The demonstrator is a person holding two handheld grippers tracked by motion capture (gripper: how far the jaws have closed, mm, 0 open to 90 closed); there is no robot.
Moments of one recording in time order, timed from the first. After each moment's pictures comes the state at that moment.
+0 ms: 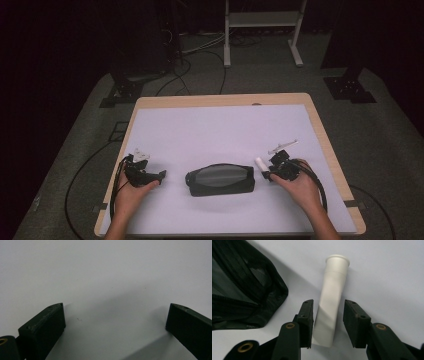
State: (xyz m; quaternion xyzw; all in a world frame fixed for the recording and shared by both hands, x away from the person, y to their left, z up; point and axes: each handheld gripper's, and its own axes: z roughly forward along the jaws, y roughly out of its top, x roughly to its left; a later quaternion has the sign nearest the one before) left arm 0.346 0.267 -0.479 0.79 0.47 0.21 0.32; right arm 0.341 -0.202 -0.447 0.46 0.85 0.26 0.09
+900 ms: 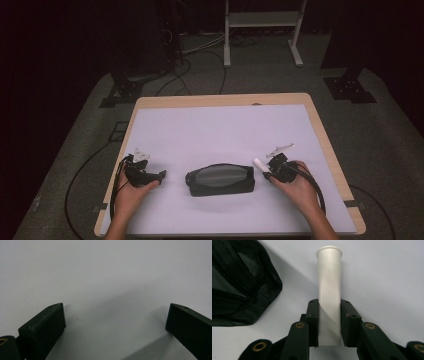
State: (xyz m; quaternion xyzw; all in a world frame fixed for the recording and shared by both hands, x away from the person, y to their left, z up) left arm 0.346 0.267 -0.479 0.79 0.47 0.21 0.32; right arm 0.337 -0.197 -0.455 0.44 0.85 0.25 0.12
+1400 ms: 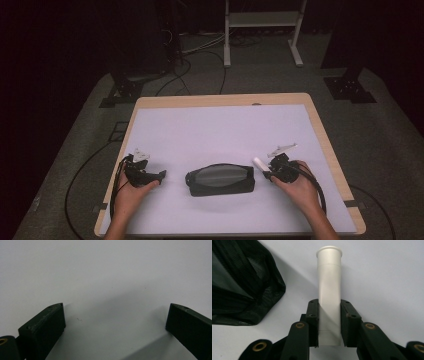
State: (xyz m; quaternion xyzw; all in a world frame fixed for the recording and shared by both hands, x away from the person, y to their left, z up) left arm 0.346 0.267 -0.479 0.79 0.47 0.21 0.33; right arm 0.336 -0.202 -0.452 0.43 0.85 0.27 0.12
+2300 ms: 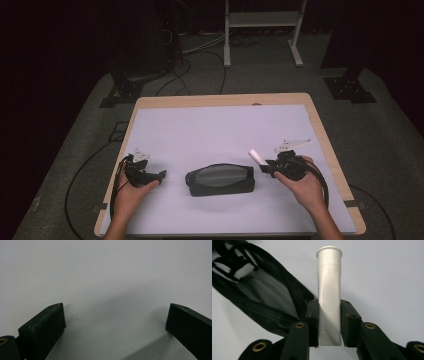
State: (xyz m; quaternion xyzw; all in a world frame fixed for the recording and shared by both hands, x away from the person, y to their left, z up) left arm 0.347 0.267 -0.479 0.79 0.47 0.21 0.32; right arm 0.322 -0.208 -0.410 0.39 0.83 0.38 0.10
